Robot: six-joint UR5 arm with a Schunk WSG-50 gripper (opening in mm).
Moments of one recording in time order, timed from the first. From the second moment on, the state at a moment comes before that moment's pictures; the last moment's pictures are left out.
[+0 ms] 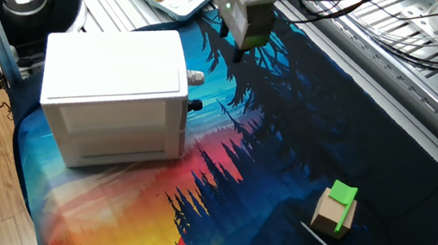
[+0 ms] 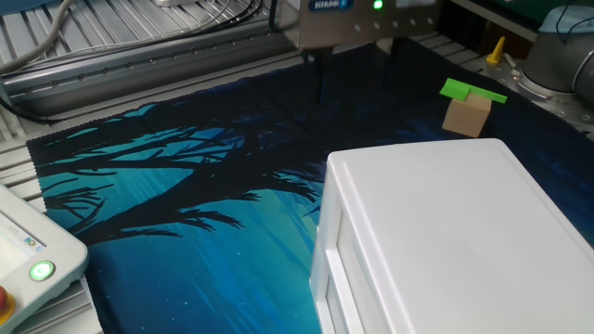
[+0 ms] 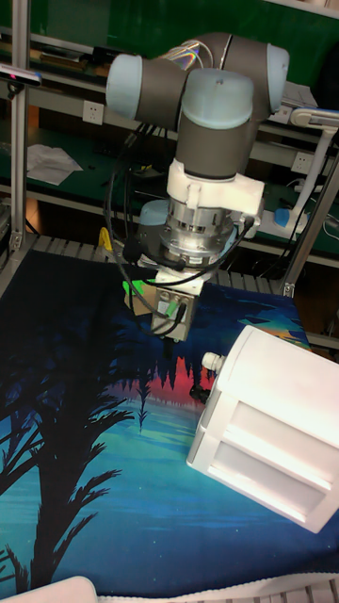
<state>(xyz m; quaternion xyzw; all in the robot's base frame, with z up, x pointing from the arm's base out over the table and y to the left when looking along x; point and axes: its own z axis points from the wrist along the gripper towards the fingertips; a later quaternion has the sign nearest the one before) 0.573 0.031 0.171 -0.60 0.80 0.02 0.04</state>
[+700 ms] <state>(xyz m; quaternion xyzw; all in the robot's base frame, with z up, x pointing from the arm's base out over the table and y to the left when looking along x) 0.574 0.058 0.150 -0.55 0.84 0.04 0.03</state>
